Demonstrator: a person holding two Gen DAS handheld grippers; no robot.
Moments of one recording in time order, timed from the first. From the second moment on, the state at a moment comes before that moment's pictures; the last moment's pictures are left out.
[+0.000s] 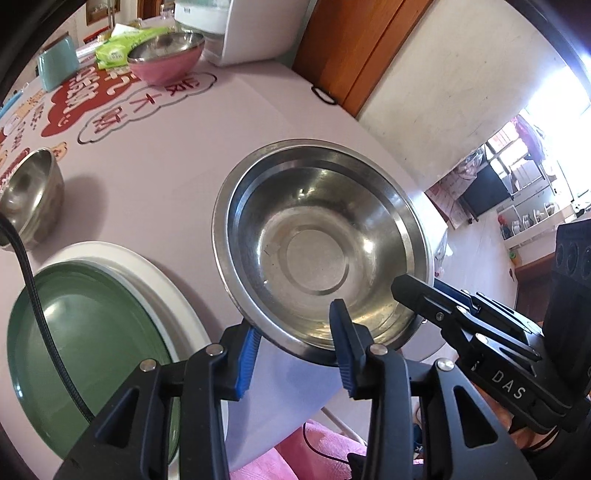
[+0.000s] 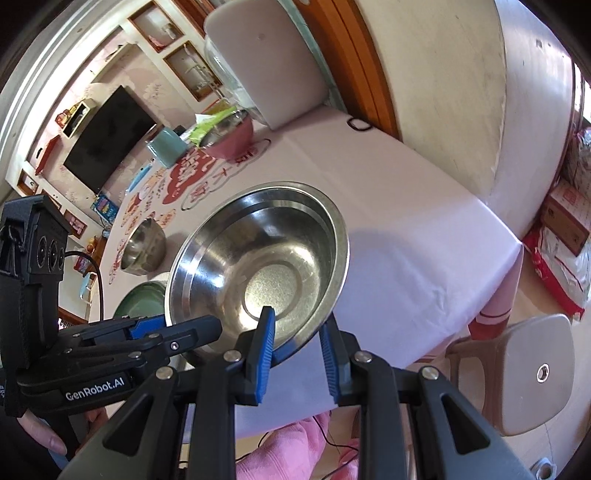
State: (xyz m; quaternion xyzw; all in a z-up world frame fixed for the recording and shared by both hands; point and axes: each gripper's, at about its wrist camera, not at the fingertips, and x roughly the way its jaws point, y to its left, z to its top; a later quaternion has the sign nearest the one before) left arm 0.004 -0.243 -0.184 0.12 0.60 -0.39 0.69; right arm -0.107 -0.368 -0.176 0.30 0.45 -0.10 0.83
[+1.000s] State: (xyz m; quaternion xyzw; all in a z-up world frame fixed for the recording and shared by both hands) left arm 0.028 -0.238 -0.187 0.15 0.59 -0.31 0.73; right arm -0.097 -0.388 -0.180 0.29 0.47 -0.11 0.83
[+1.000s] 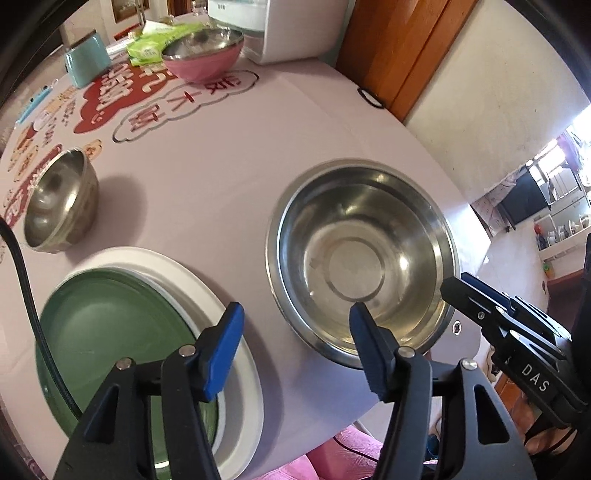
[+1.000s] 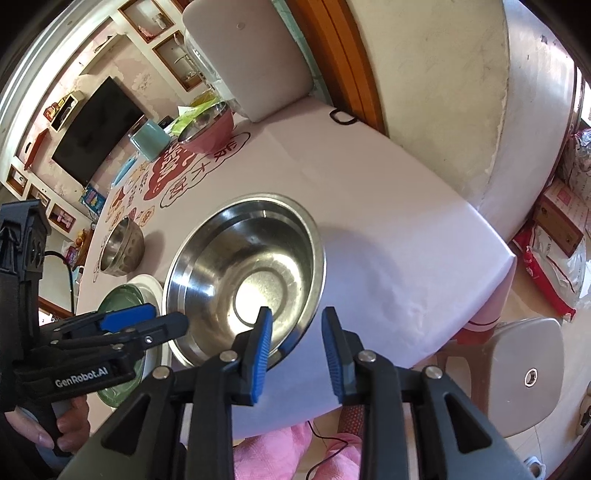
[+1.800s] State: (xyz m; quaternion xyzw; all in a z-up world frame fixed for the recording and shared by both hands) left arm 0.043 -0.185 -0.103 0.16 0.50 -0.30 0.79; right arm -0.064 -0.367 -0.130 0.27 0.43 -0.15 0.85
